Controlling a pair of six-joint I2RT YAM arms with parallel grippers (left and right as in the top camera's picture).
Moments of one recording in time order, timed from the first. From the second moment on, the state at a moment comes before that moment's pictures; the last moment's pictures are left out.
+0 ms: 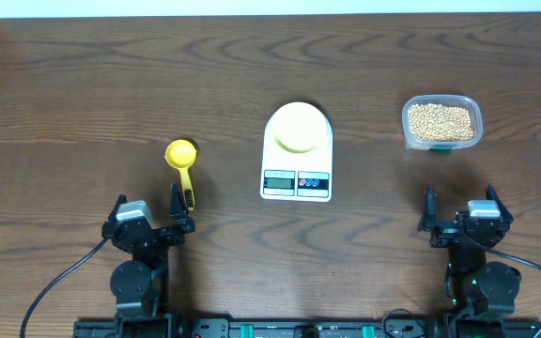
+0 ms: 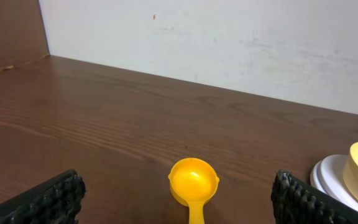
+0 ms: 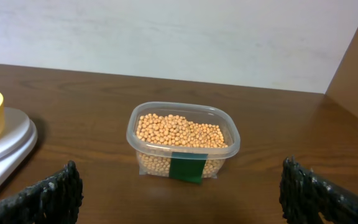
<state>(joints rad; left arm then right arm) 0.05 0.01 0.02 -0.11 -0.08 -0.14 -0.05 0.01 0.01 -0.07 0.00 -0.09</state>
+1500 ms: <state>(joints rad) 0.05 0.03 0.04 -0.09 -0.06 -0.11 -0.05 0.01 0.01 -0.07 0.00 -0.09</state>
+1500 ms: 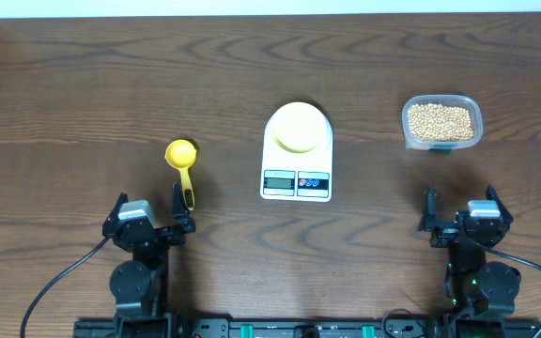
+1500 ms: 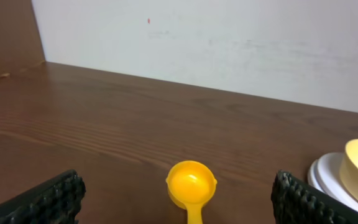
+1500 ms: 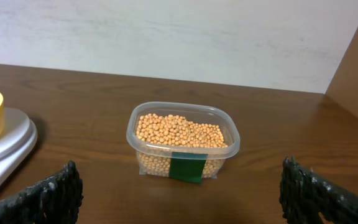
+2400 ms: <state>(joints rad) 0.00 1.20 0.63 -0.46 0.31 -0.15 -0.05 0.01 0.01 -0.07 0.00 -0.09</state>
